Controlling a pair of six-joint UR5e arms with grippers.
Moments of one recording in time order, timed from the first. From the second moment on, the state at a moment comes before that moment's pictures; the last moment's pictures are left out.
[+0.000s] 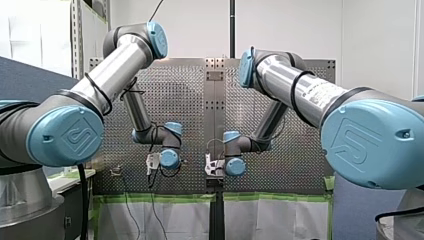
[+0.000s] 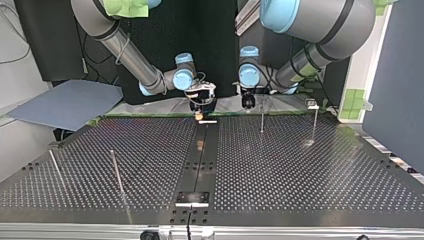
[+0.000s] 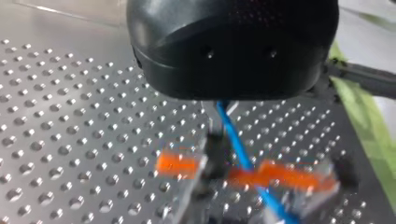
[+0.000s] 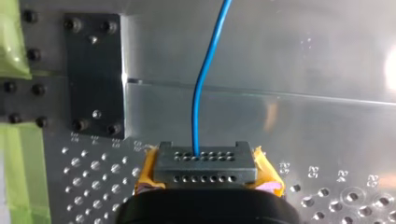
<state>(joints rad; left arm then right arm) -0.32 -2.38 -1.77 -2.39 -1.90 -1.65 2.24 -0.45 1.20 -0.52 1.67 1.56</state>
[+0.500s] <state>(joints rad) -0.39 -2.29 -1.77 -2.47 -1.93 -1.65 2.22 -0.54 1.27 -0.51 1.72 1.55</state>
